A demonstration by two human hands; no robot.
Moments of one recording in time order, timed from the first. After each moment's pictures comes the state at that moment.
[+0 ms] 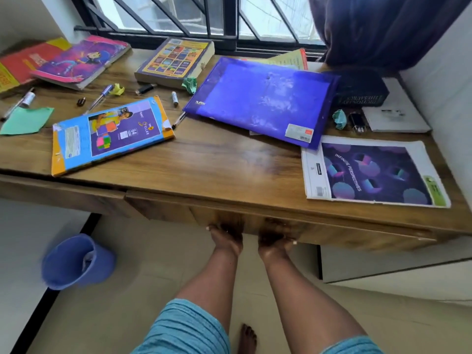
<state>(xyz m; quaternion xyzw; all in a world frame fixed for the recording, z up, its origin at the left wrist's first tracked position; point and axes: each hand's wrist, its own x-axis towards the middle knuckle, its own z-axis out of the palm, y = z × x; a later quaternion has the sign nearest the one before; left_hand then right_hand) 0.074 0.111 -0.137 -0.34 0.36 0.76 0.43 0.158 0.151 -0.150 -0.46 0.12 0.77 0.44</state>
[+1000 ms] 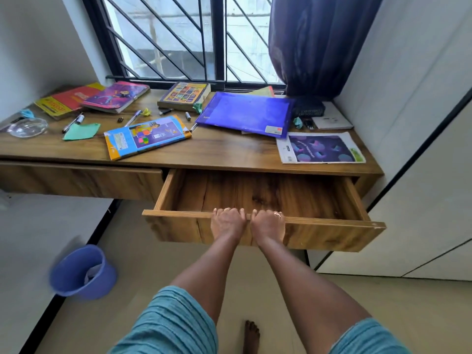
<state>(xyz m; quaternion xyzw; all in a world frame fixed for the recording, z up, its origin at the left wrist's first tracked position) 0.148 -0.055 -0.019 0.41 0.90 0.11 0.11 0.225 -0.016 -0.031 -0.59 -0.80 0.09 0.10</state>
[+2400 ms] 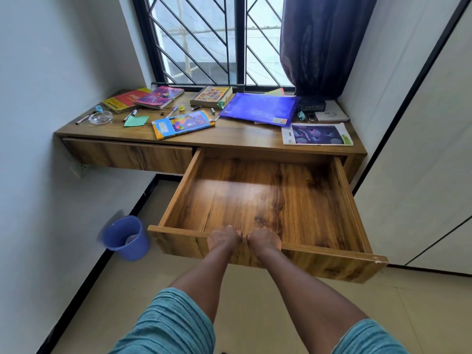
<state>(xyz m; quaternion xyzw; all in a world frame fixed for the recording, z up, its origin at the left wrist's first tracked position) 0.259 -0.250 0.017 0.31 0.92 0.05 0.22 0.334 -0.198 -0.001 -0.50 -0.85 0.17 -0.06</state>
